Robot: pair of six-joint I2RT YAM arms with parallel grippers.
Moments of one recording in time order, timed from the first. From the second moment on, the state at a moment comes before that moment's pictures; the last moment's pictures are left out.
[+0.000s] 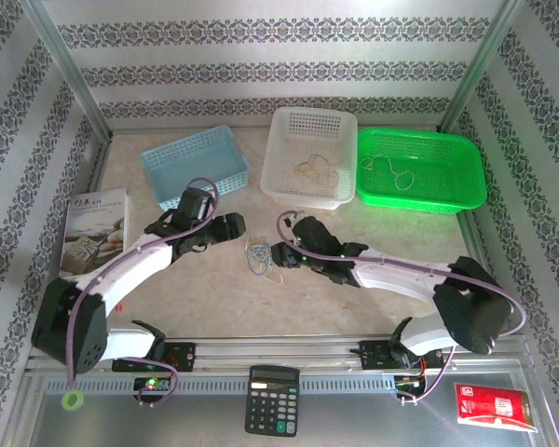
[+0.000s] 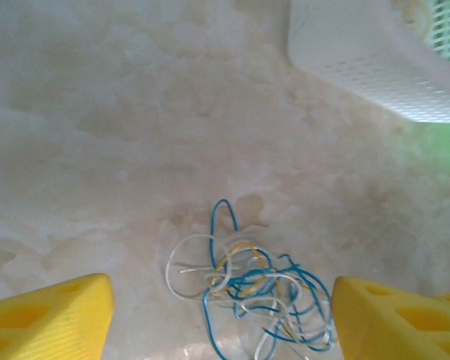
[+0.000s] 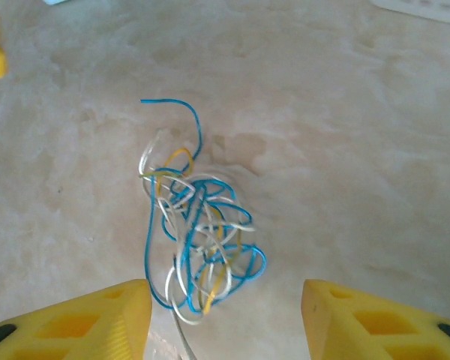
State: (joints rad) left arm -0.40 1.35 0.82 -0.34 0.16 -0.62; right arm 0.84 1.37 0.69 -0.06 0.03 0.53
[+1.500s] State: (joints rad) left arm -0.46 1.75 1.09 -0.36 0.17 -0.50; right arm 0.81 1.08 0.46 -0.04 0.04 0.64
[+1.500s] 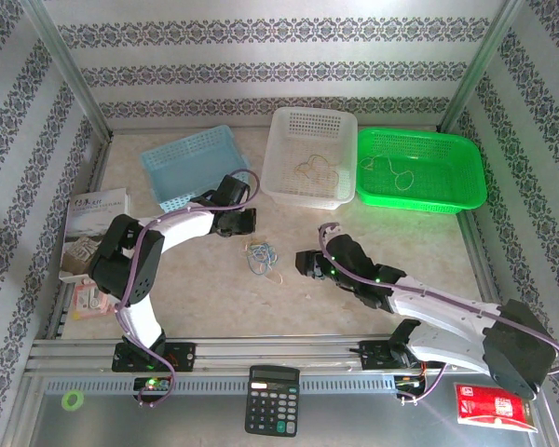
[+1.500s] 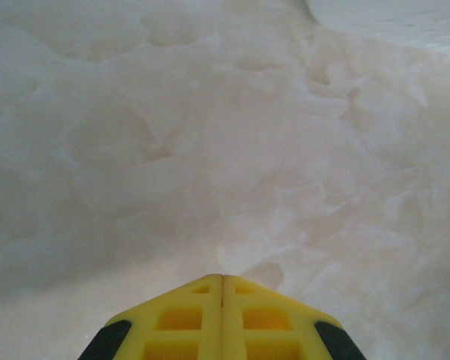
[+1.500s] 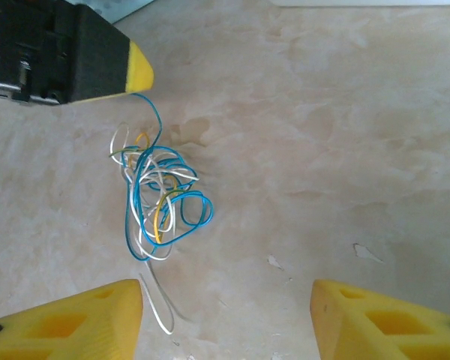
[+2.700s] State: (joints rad) left arm -0.50 1.34 1.35 -0.28 0.43 -0.81; right arm 0.75 1.57 0.67 0.30 0.04 0.55
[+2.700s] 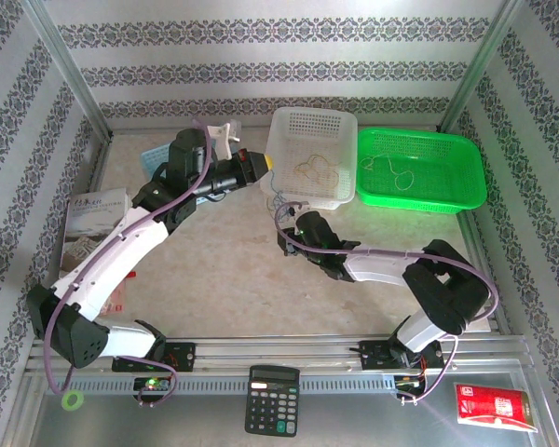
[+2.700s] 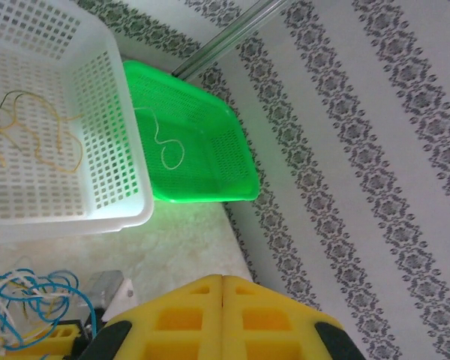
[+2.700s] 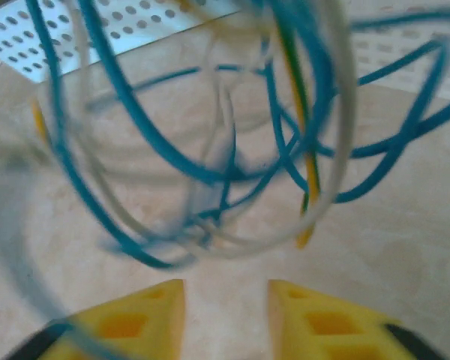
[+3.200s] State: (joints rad) left arm -0.50 1.34 1.43 -0.28 0.43 -0.82; right arm 0.73 1.37 0.46 0.32 0.03 0.58
